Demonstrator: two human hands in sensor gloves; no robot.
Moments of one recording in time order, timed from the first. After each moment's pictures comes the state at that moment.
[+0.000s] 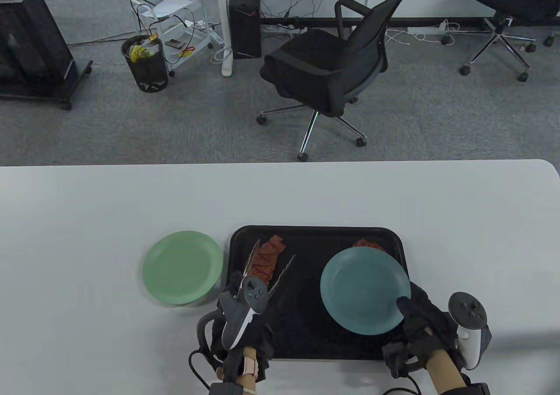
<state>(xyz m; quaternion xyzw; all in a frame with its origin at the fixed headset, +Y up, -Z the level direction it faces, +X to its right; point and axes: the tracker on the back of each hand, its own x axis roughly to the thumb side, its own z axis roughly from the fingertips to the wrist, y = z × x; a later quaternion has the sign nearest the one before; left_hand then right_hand) -0.114 -0.726 -0.269 -0.10 0.15 0.07 0.98 0.271 -0.772 -0.236 -0.18 0.06 0.77 0.60</state>
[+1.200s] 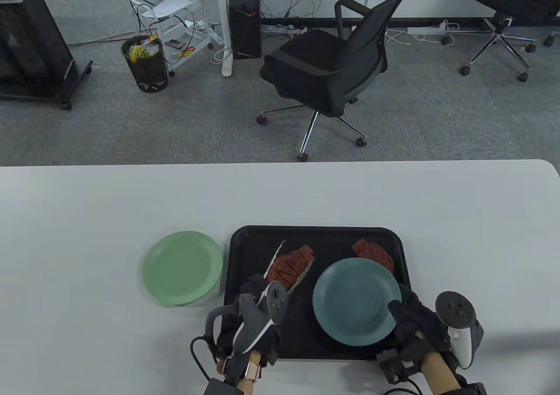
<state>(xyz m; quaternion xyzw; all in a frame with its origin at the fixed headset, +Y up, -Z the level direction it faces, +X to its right) -0.076 -0.694 -0.243 0.00 0.00 0.04 1.00 0.258 -0.779 -0.235 -0.16 0.09 0.81 0.56</state>
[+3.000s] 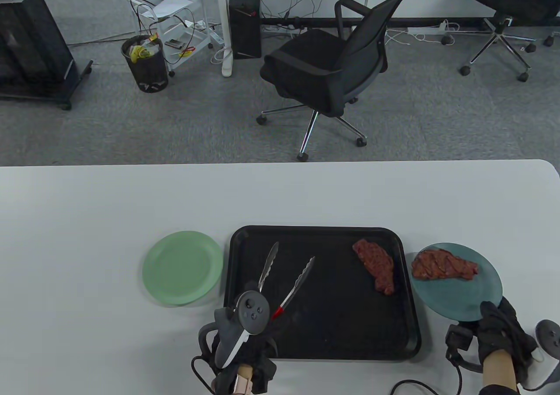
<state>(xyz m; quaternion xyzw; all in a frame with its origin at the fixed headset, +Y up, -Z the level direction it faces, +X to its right) -0.111 -0.718 -0.233 -0.05 0.06 0.17 0.98 0.421 -0.817 -0.208 -0.42 -0.09 0.65 0.63</state>
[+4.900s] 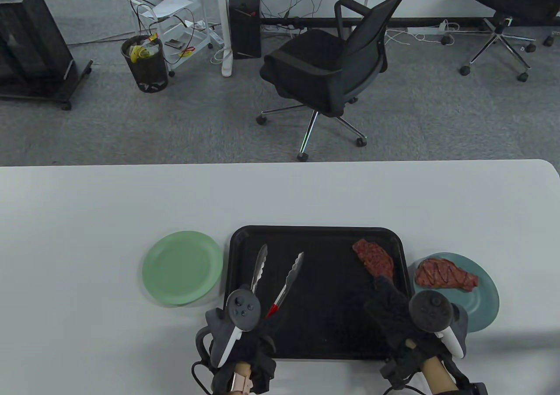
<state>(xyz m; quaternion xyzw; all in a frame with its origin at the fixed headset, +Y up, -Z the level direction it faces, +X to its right) -0.114 -0.725 -0.232 -0.06 0.08 0.24 0.97 0.227 -0.749 -0.237 0.05 0.05 0.90 0.42</state>
